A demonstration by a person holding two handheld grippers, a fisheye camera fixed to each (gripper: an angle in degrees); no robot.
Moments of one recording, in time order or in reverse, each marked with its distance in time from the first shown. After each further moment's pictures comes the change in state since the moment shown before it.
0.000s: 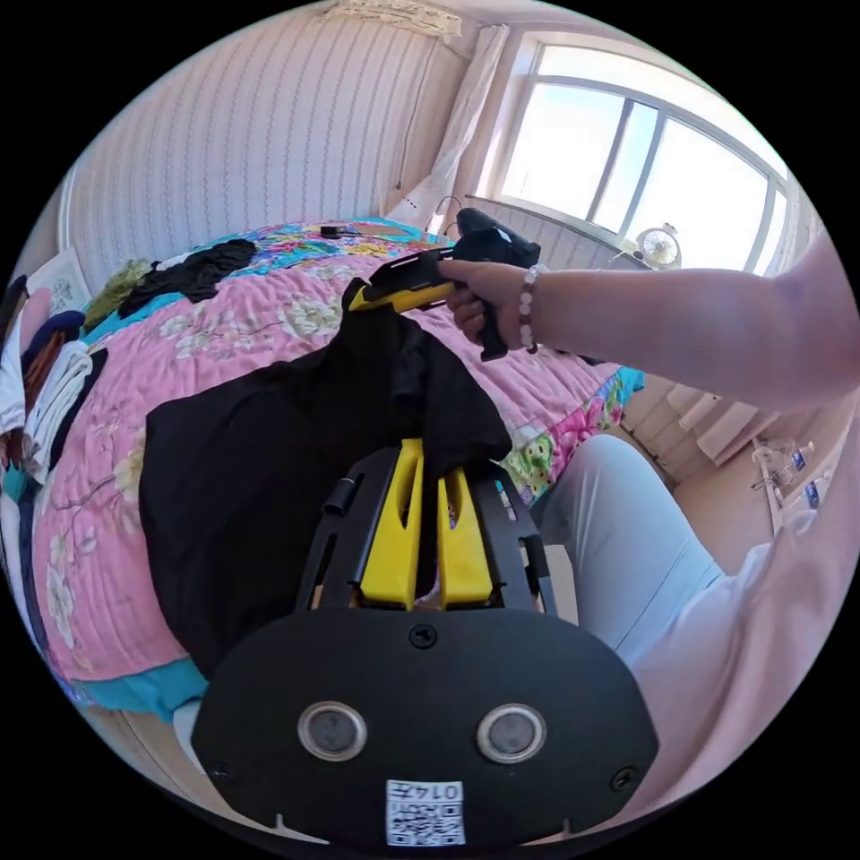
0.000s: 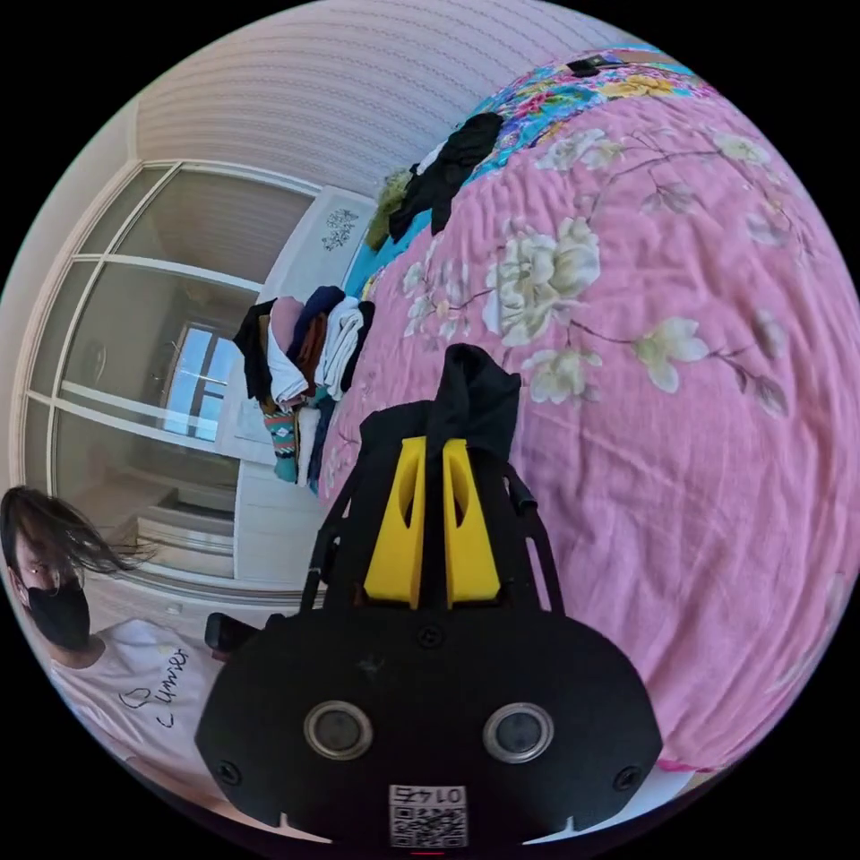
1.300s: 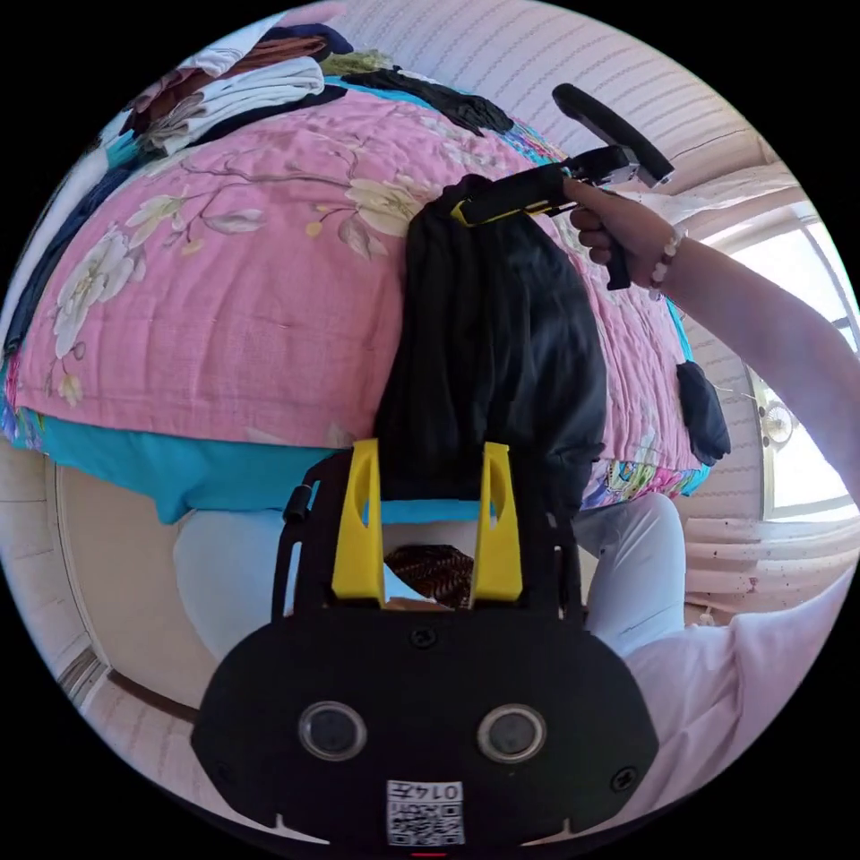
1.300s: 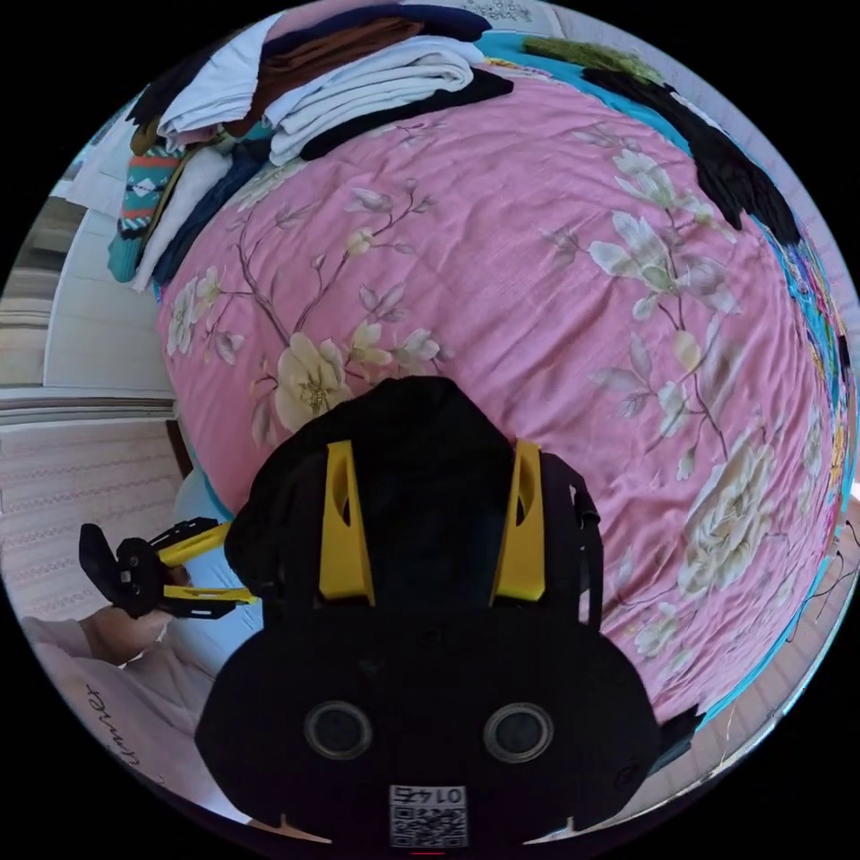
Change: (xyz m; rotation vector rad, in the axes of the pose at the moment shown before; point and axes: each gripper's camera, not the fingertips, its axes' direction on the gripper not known) left arm -0.186 -0.014 0.049 -0.328 -0.082 -0.604; right arm -0.228 -0.092 0.213 -0.612 0.648 -0.542
